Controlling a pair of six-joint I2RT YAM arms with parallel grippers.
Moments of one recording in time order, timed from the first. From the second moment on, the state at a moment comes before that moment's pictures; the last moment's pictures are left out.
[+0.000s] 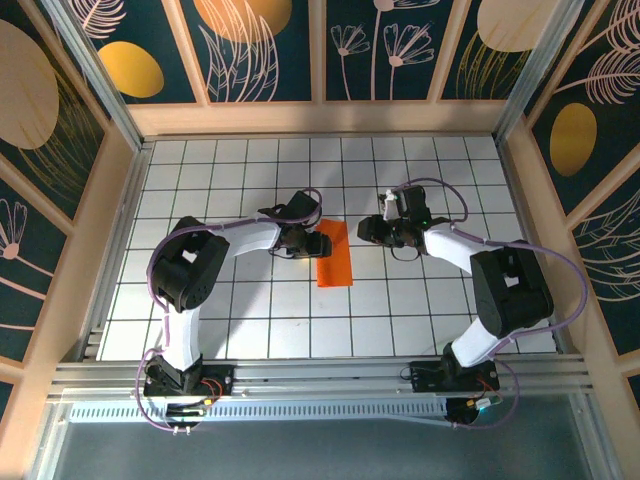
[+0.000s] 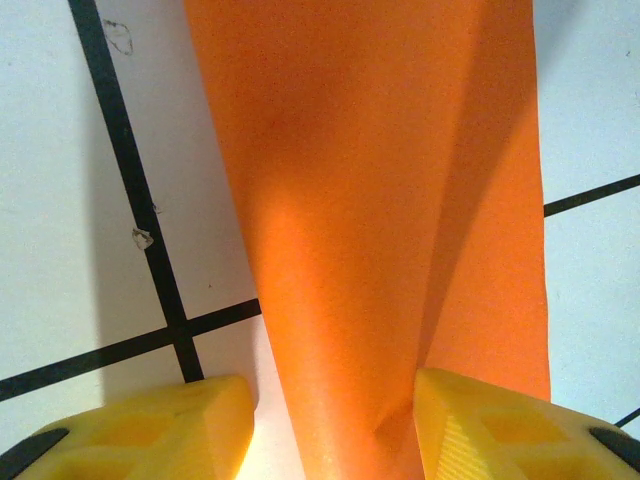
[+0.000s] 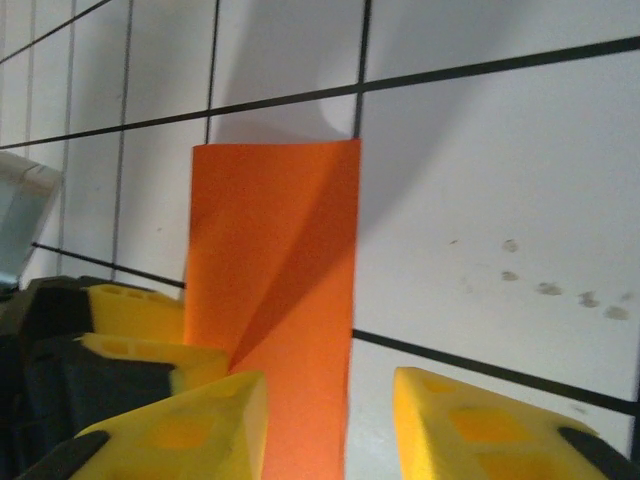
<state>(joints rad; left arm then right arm) -0.65 1.99 1.23 -0.37 0.25 -0.61 0.35 1.61 0.85 -0.11 -0.47 0.49</state>
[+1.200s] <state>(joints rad) -0.65 2.00 1.24 -0.39 0.25 -0.62 0.40 1.72 0.85 -0.06 -0.54 0.55</state>
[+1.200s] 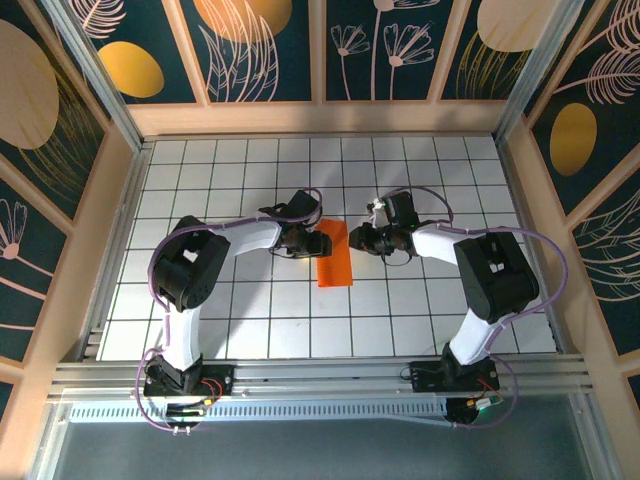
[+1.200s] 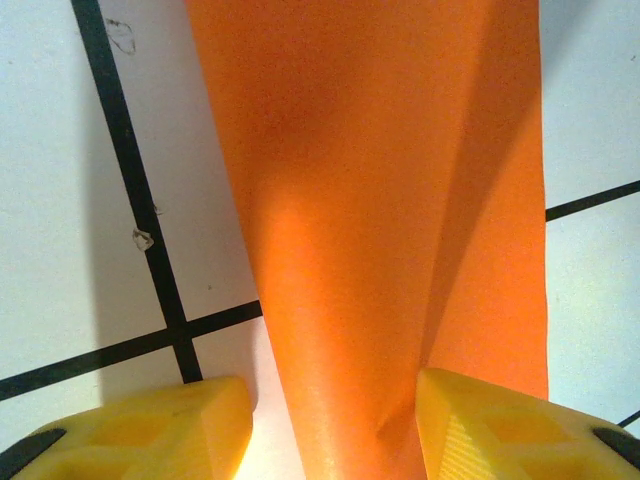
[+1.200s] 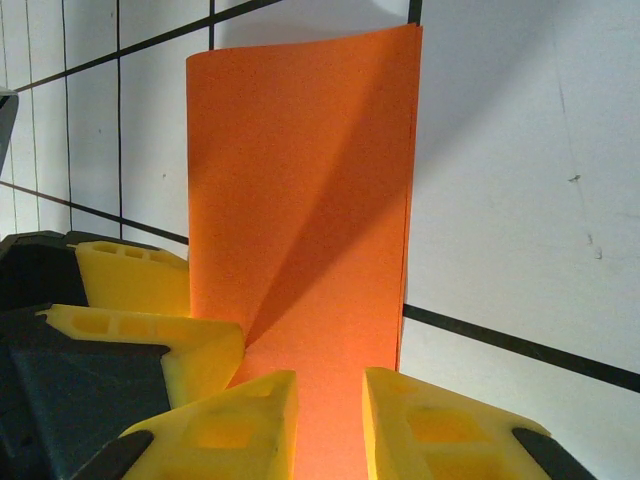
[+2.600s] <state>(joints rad) -0.65 2.00 1.25 -0.40 0.25 -0.62 0.45 1.80 0.88 -0.06 -0.57 0.55</state>
